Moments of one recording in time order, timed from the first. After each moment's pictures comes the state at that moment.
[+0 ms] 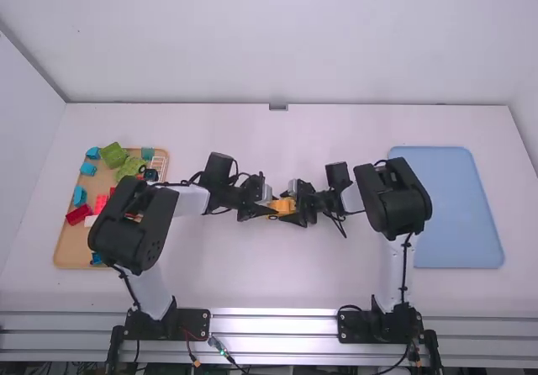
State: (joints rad) left arm -0.27 1.85 0.79 0.11 1.02 0.94; right arm 0.26 2.19 0.83 0.34 -1.10 -0.92
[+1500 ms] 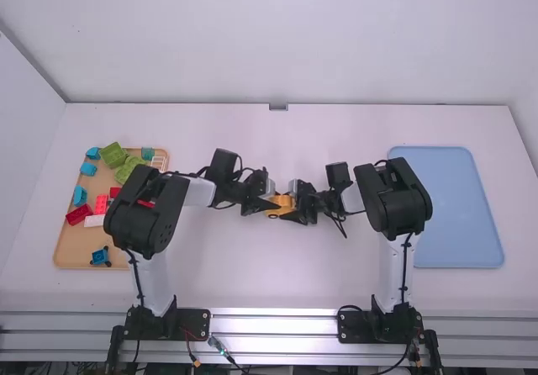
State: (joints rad) left arm -0.28 1.98 0.89 0.12 1.00 0.95; right arm 0.26 2.19 0.83 0.34 -1.10 -0.93
